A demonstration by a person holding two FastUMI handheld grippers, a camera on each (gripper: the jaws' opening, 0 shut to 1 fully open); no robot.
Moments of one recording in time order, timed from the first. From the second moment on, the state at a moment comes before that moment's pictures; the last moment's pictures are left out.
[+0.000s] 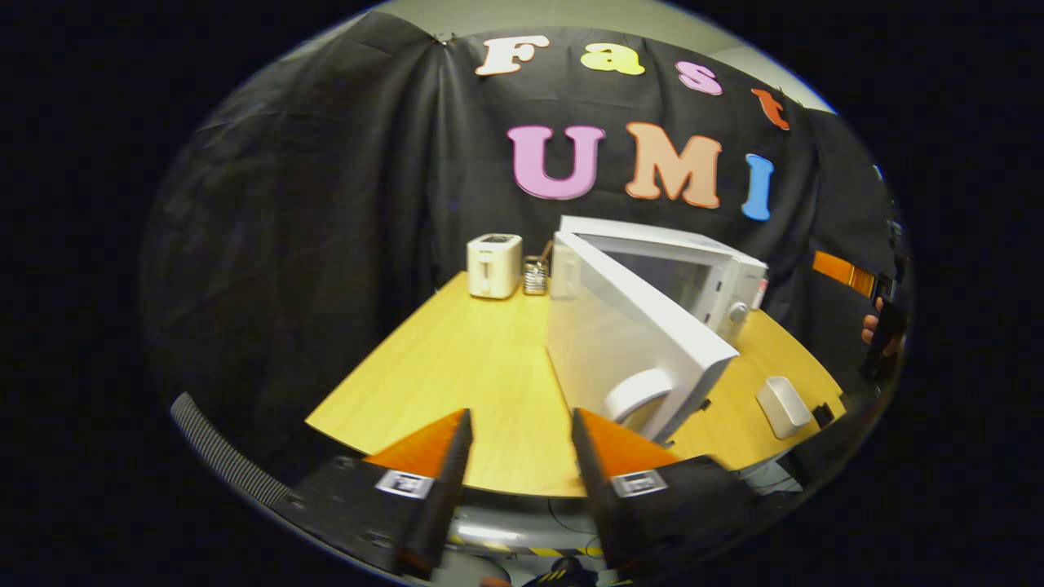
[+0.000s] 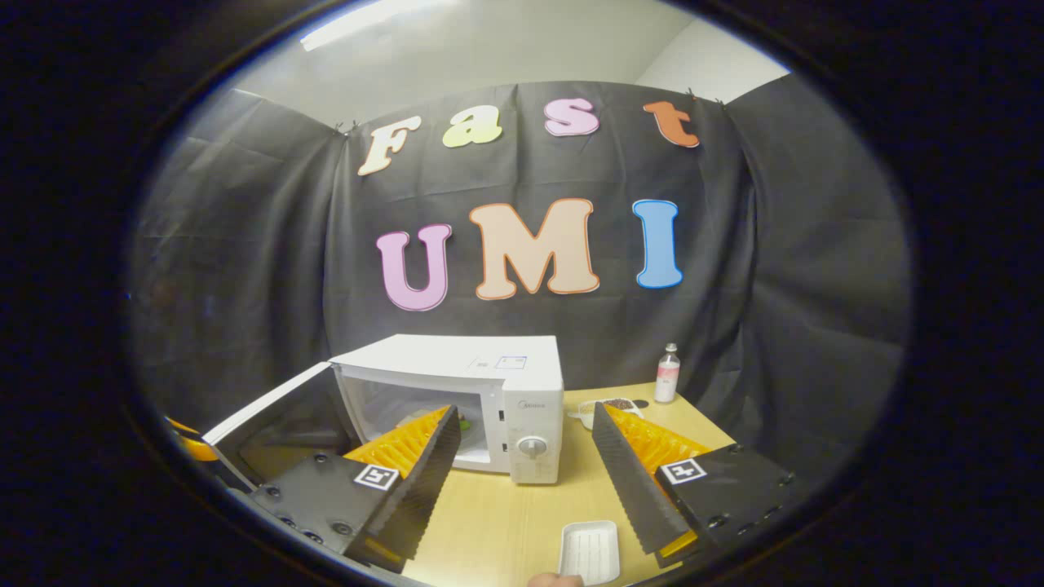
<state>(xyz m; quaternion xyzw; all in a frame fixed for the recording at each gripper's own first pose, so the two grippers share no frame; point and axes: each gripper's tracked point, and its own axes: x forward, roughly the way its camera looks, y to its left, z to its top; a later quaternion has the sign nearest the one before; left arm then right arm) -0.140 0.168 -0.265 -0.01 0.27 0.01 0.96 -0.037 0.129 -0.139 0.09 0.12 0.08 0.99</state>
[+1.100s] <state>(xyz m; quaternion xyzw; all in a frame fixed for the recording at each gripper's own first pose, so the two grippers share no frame) -0.112 0.088 -0.301 0.03 0.28 -0.04 0.96 -0.048 0.054 -0.077 0.07 0.07 0.04 0.99</state>
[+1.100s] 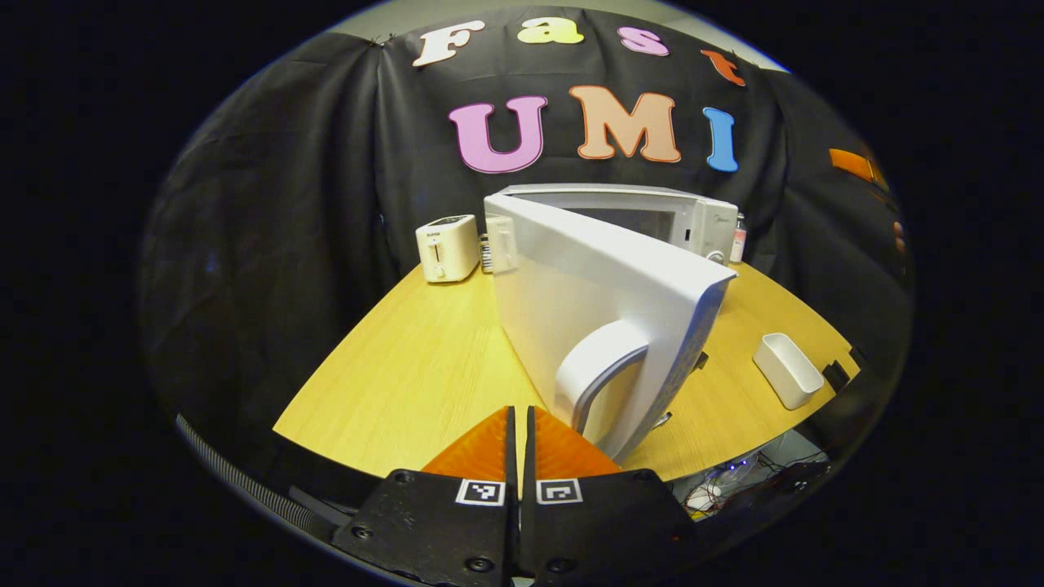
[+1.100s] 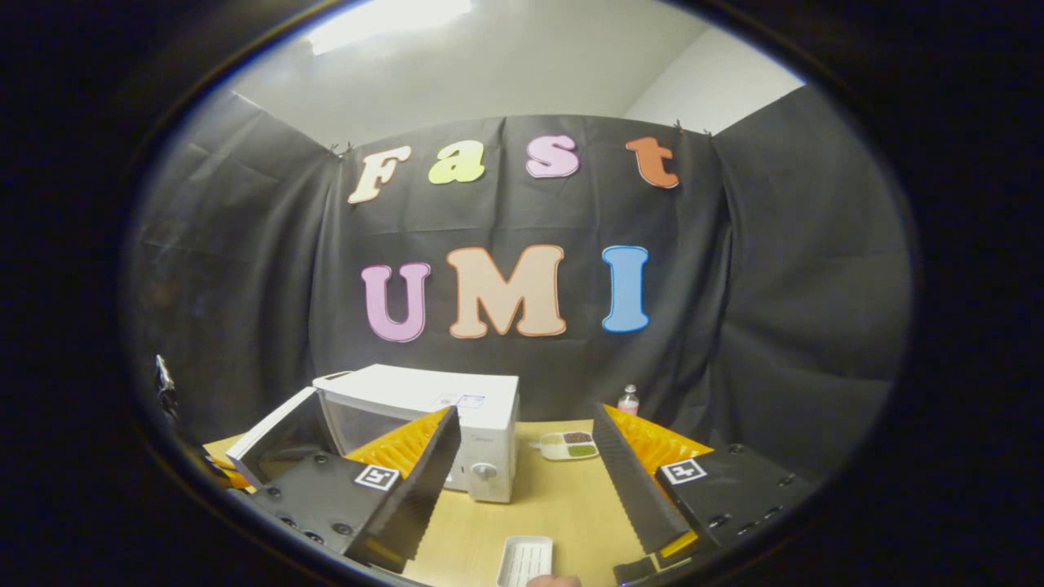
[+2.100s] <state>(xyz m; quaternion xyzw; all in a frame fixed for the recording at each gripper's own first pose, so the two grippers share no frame) -0.049 -0.021 -0.294 0.03 0.26 -0.16 0.95 -0.067 0.028 -0.070 0.05 0.07 0.02 1.00</state>
